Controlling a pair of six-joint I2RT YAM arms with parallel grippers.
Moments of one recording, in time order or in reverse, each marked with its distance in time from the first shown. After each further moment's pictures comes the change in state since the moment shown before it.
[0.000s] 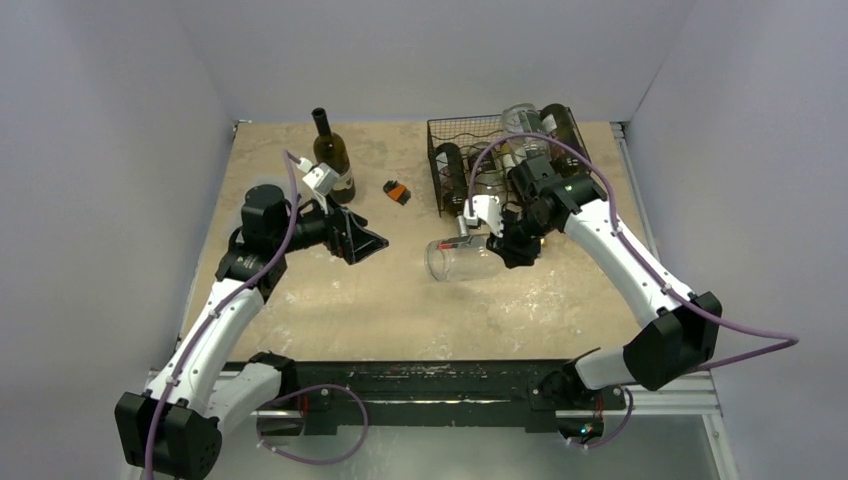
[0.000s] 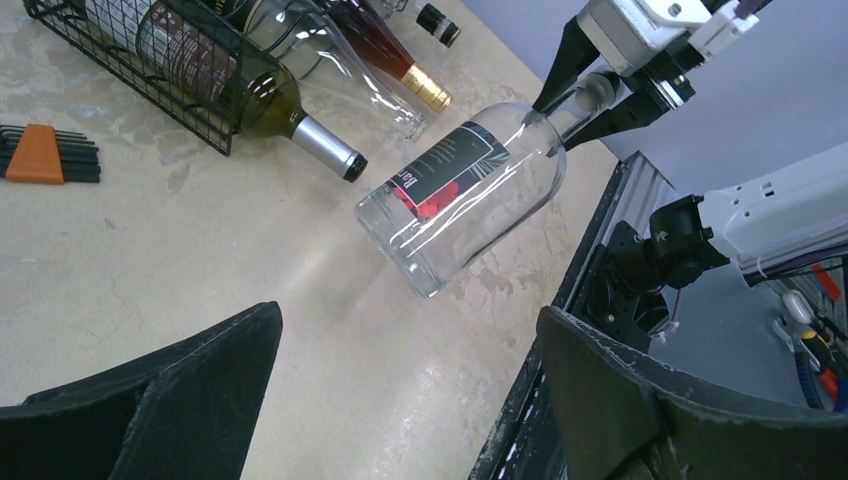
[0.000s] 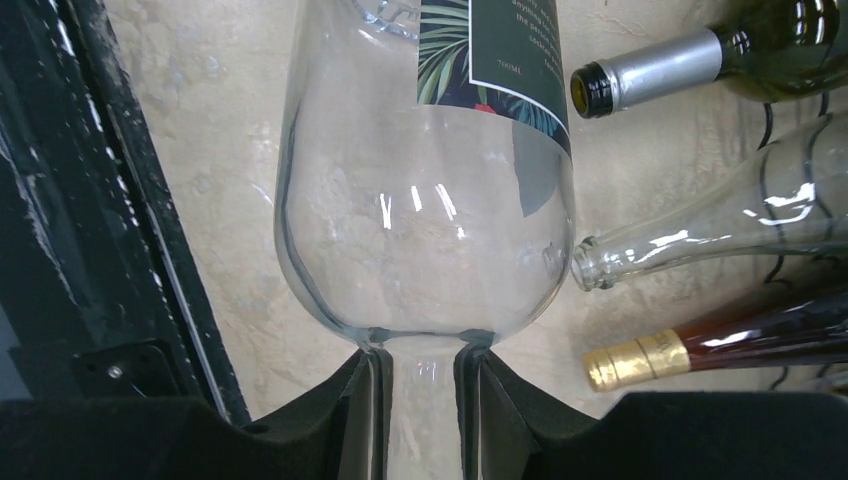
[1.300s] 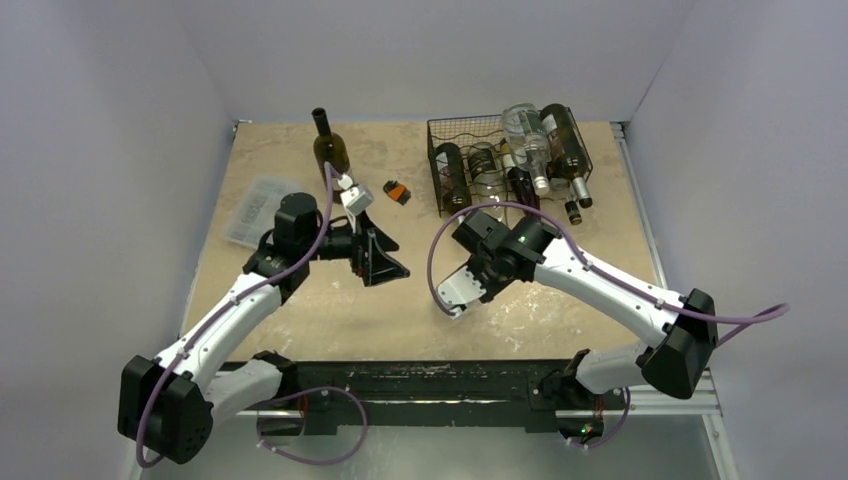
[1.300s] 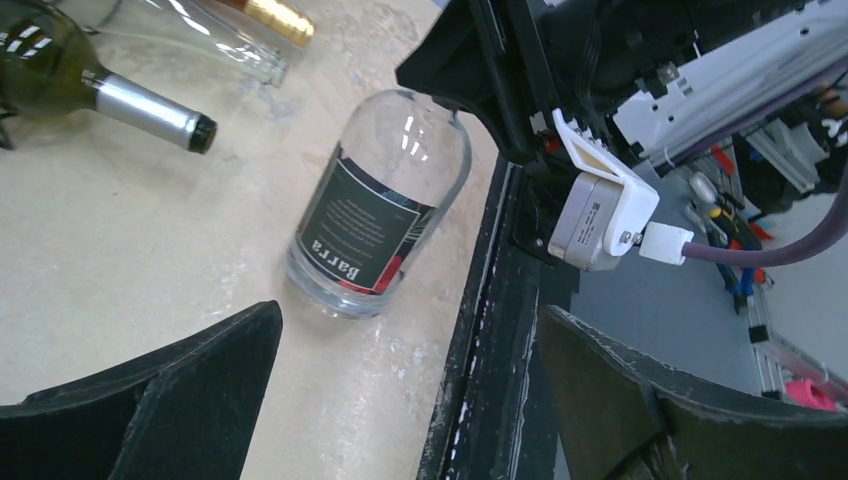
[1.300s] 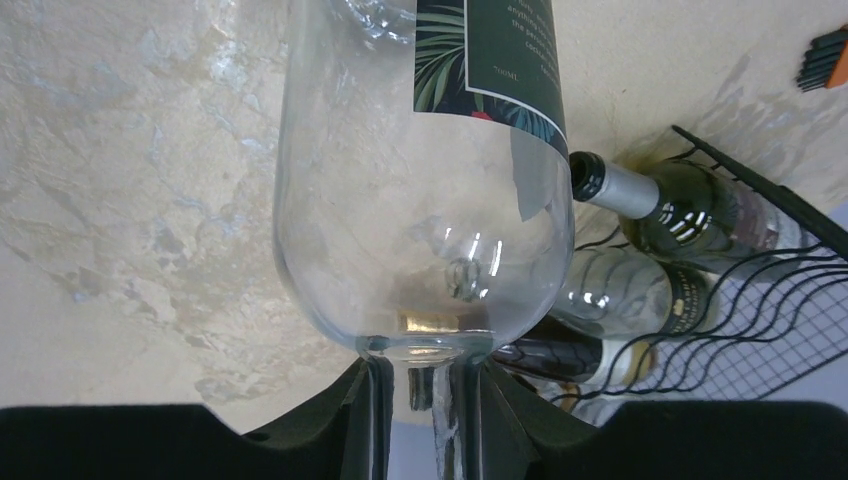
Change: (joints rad) left arm -0.137 0.096 -0.071 0.138 0.135 -0.011; right arm 0.452 -0.043 -0.114 0.037 0.563 -0.456
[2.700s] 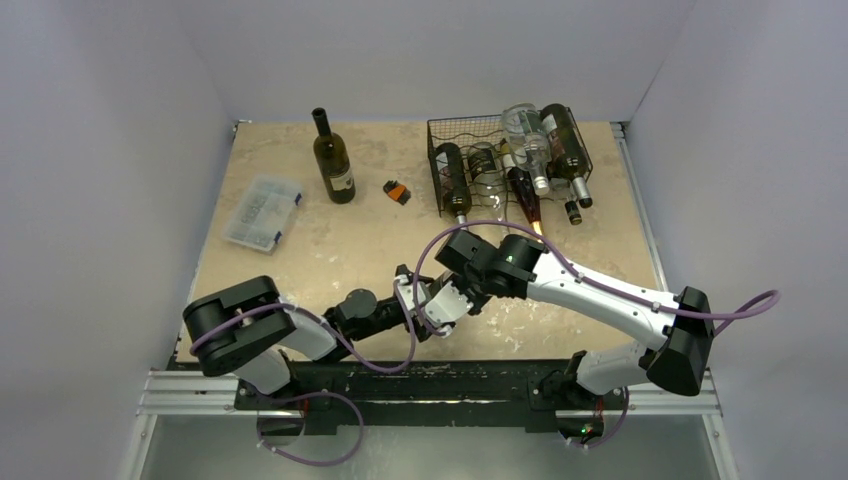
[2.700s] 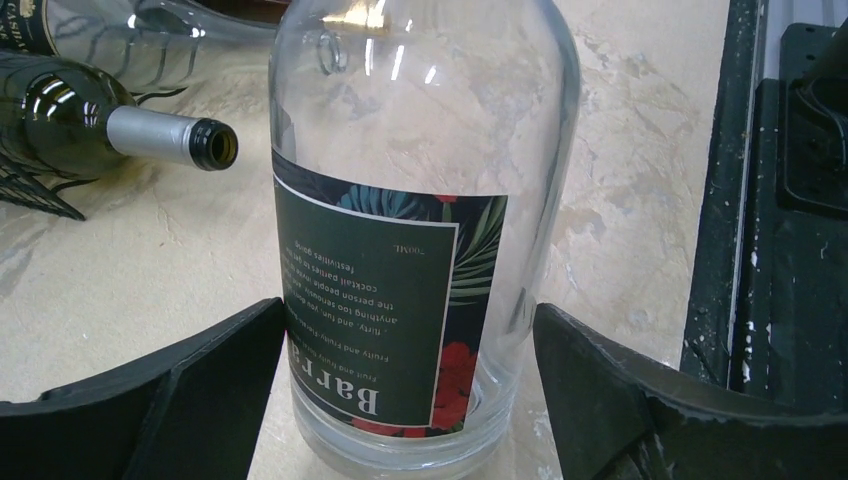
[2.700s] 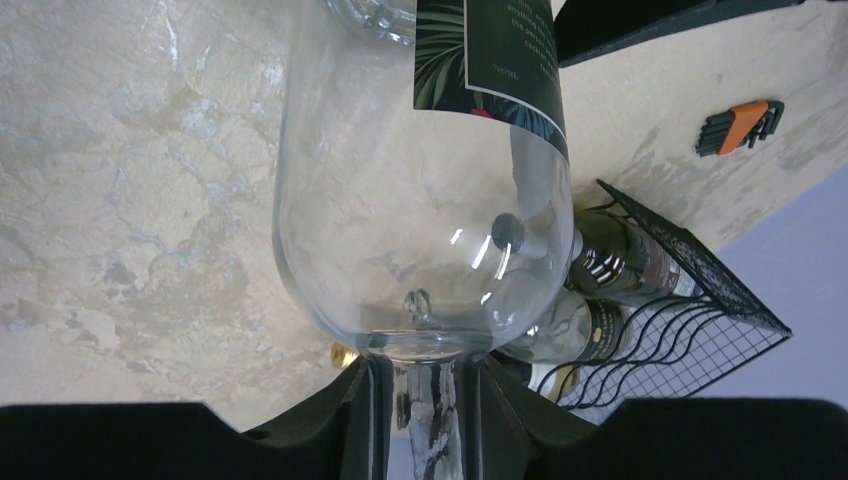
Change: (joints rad) left arm -0.650 0.462 -0.506 1.171 -0.857 0.371; right arm 0.169 0.000 -0.027 0.089 0.052 0.008
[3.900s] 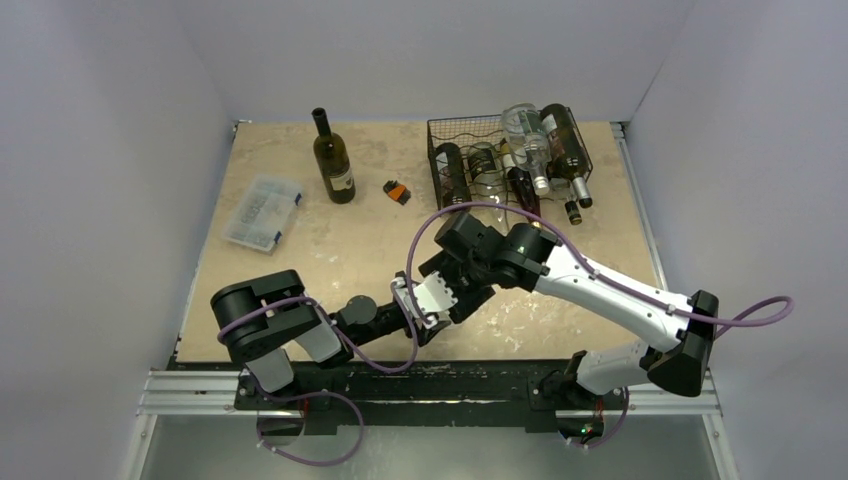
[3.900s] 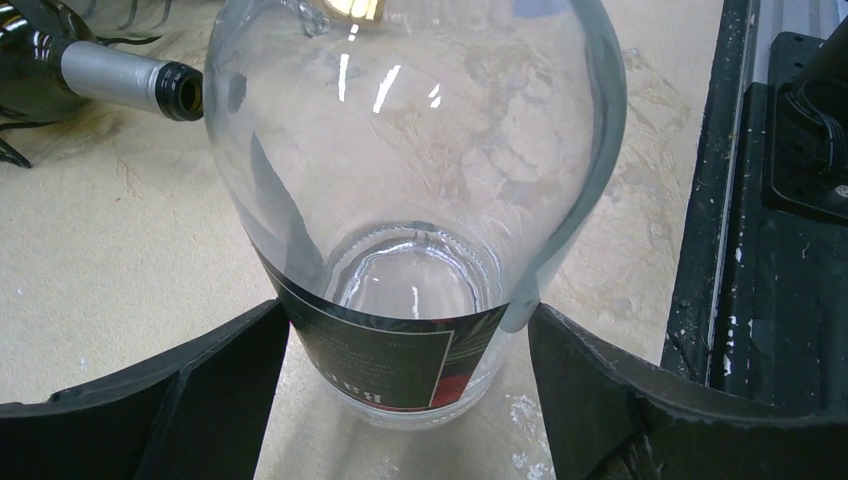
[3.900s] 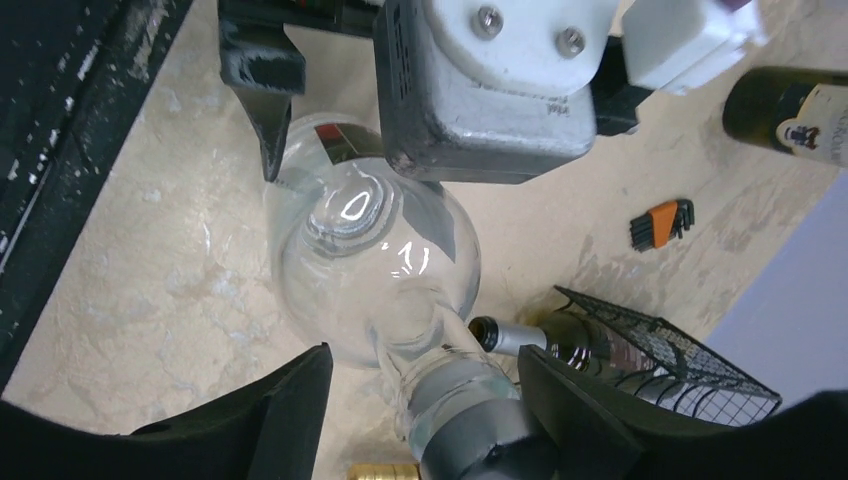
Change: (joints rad) left arm -0.017 0.175 -0.041 0.231 -0.024 -0.089; right arm -0.002 -0.006 0.124 0.020 -0.279 0.138
